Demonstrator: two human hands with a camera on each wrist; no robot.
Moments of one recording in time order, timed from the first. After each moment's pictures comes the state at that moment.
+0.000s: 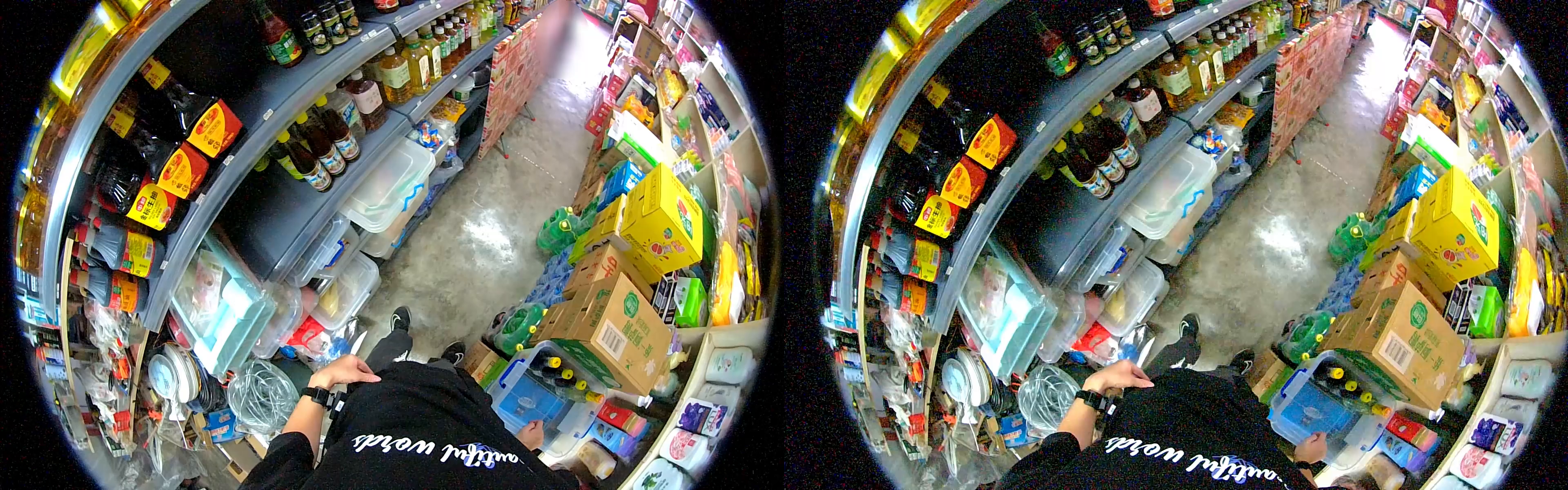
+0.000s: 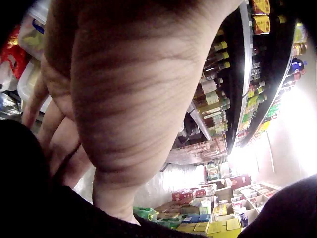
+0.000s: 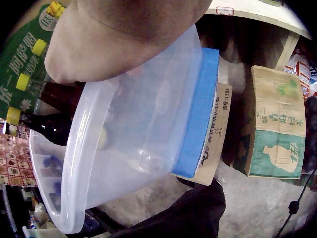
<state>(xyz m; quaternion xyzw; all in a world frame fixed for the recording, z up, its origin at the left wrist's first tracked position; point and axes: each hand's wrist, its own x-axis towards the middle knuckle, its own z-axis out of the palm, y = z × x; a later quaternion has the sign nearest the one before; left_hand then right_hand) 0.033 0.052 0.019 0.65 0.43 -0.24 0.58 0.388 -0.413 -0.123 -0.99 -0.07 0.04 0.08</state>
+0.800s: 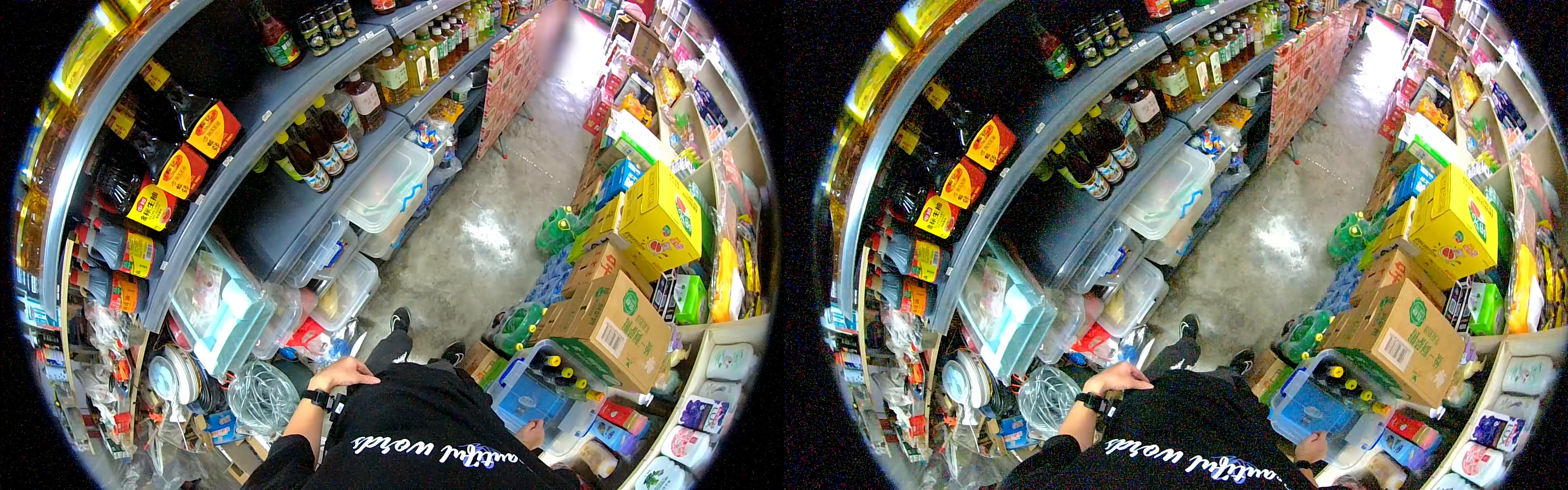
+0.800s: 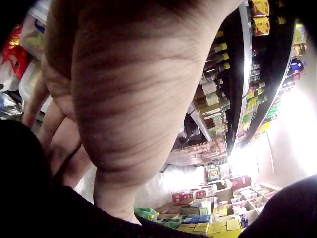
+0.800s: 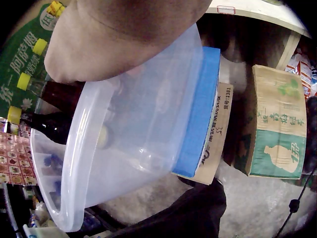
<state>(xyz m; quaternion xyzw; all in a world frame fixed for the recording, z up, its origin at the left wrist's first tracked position) 0.033 0.047 0.022 0.64 0.44 -0.25 0.57 0.389 -0.415 -0.127 -0.99 -0.08 0.03 0.08</state>
